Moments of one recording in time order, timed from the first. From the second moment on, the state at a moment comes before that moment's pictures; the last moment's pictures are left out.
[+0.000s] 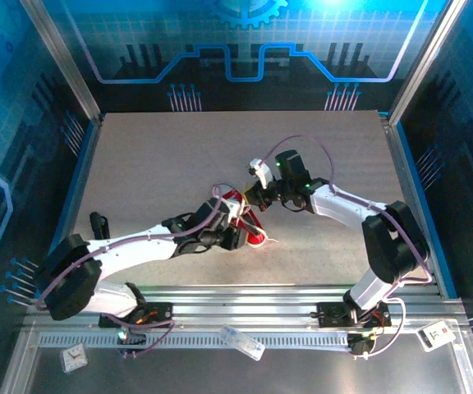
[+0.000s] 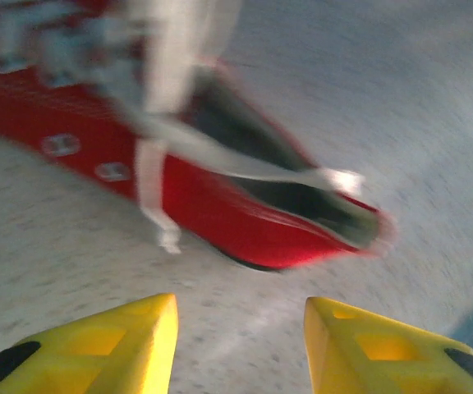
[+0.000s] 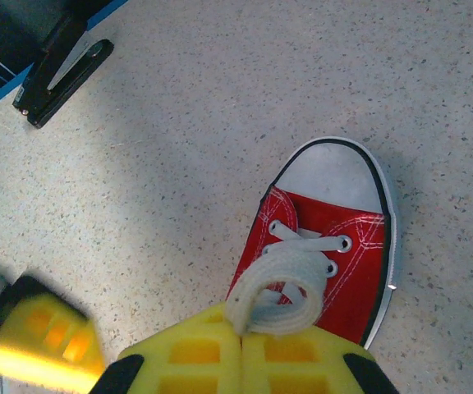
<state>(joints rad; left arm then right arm) -0.77 1.36 0.68 -0.16 0.09 -0.60 0.51 1.63 1.01 -0.10 -0.59 -0.05</state>
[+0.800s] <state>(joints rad) -0.55 1.67 0.68 0.28 0.25 -0.79 0.52 1.63 1.01 -0.12 -0.57 -0.07</state>
